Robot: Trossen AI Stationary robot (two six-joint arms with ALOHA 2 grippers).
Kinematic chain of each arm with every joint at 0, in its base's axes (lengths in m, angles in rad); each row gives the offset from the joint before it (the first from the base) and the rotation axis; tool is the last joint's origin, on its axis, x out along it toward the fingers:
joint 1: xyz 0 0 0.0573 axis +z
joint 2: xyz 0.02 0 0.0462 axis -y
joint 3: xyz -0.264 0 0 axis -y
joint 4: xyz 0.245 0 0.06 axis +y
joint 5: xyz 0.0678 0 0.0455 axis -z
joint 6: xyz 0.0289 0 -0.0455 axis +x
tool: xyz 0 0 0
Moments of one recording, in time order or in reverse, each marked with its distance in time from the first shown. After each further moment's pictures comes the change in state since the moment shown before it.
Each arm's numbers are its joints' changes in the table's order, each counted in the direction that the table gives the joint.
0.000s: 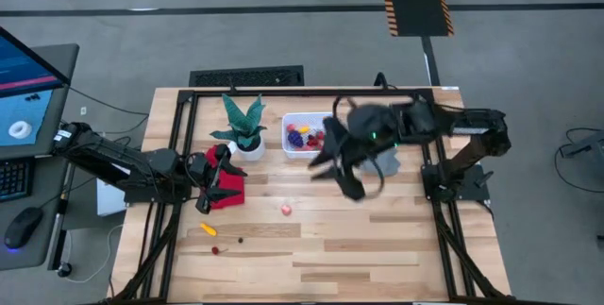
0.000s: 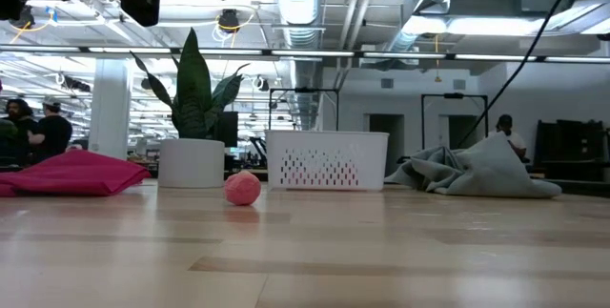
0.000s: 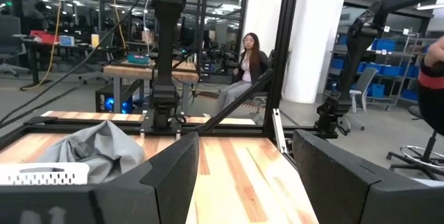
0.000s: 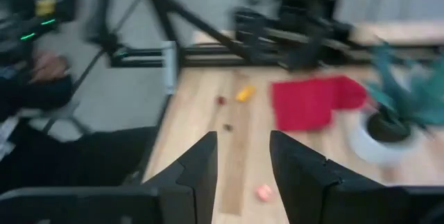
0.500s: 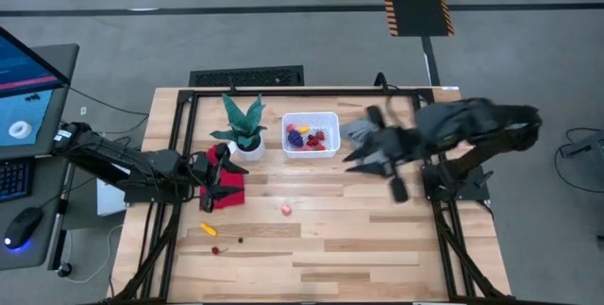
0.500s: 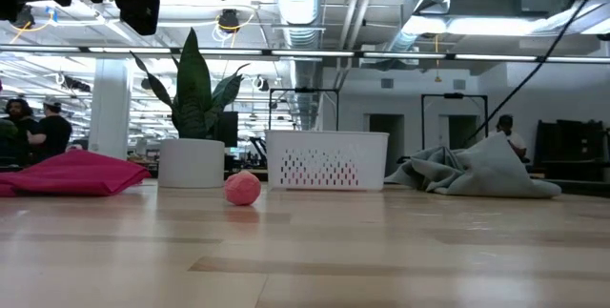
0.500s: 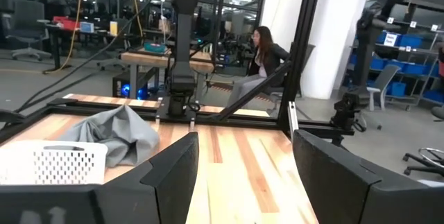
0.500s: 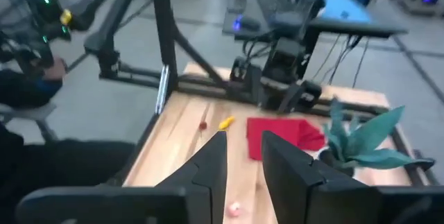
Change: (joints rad) left arm 0.000 0.000 0.000 0.044 -0.066 -0.028; right arm 0.195 0.197 -0.039 0.001 0.240 -0.134
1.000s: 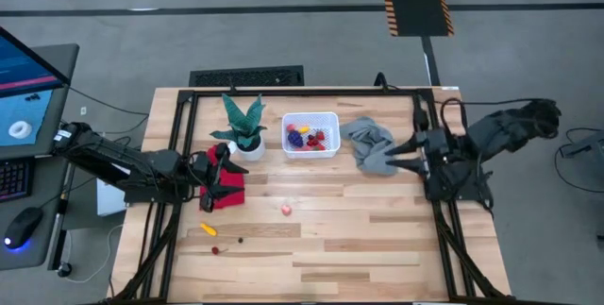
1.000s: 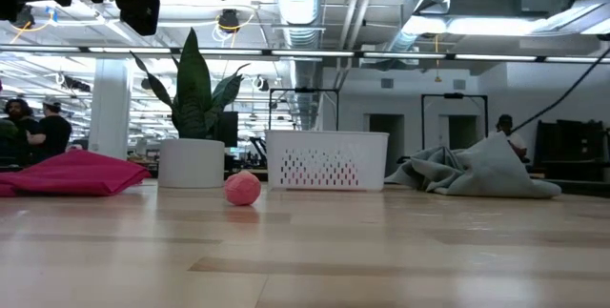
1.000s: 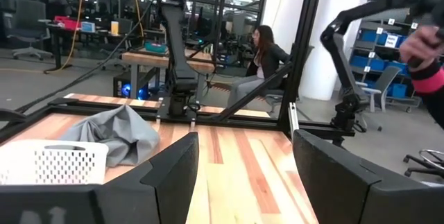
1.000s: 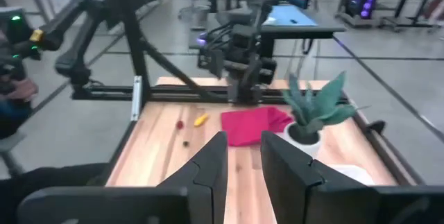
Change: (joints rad) left arm 0.000 0.000 0.000 -0.002 -0.002 -0.004; right arm 0.155 0.498 -0.573 -0.192 0.322 0.124
